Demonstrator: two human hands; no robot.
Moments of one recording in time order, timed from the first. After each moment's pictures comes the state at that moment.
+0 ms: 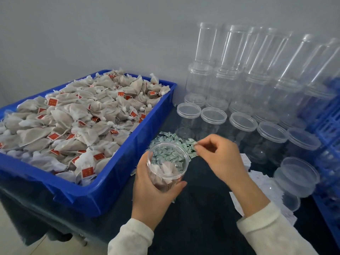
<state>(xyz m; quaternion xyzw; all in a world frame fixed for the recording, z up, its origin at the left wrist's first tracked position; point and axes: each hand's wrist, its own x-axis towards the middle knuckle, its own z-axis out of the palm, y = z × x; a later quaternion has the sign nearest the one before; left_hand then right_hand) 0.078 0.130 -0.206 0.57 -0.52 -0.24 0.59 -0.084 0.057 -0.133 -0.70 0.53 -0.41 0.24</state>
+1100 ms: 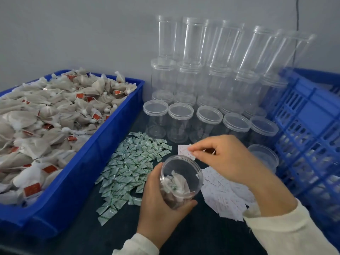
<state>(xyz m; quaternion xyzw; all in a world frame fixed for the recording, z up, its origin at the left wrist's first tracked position) 0.002 0.131 -0.219 0.47 -0.60 -0.33 0.56 -0.160 0.081 -0.088 -0.79 0.54 -0.23 0.20</state>
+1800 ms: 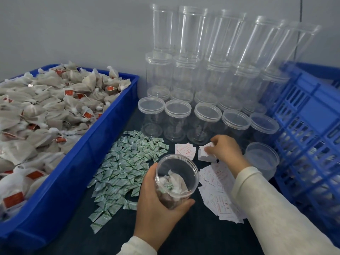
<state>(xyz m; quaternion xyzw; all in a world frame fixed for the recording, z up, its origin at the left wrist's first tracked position) 0.004 0.122 -0.226 0.48 -0.59 -0.34 0.56 -0.208 -0.029 -0.180 -0.58 0.79 -0.13 0.16</state>
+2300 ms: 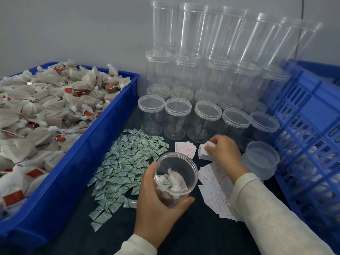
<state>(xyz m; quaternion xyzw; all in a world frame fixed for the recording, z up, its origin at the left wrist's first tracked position) 0.003 0.121 -0.229 0.49 -0.58 -0.33 0.55 -0.204 -0.021 -0.198 -0.59 0.78 -0.19 0.09</state>
